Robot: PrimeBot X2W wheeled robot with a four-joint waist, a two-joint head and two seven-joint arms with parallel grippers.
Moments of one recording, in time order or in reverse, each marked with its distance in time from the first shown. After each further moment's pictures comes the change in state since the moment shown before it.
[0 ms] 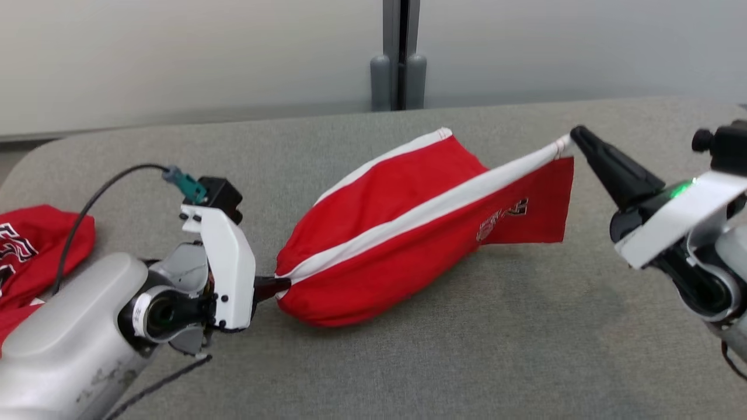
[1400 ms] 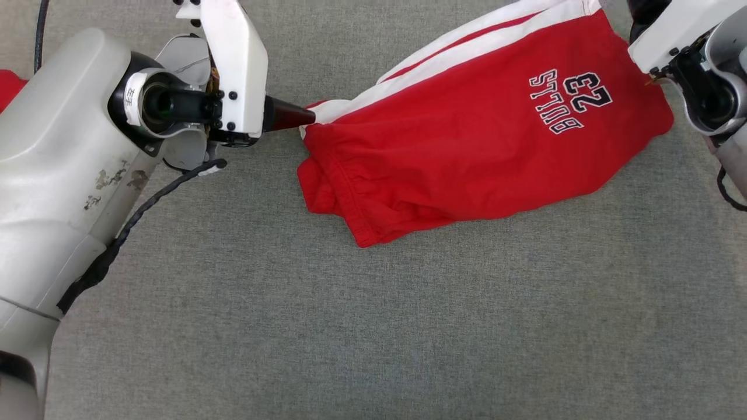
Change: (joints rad) left arm -0.567 -0.230 0.013 0.416 0.012 -0.035 0.261; right arm -0.623 0.231 0.167 0.645 0.063 0.000 0.040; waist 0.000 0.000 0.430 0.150
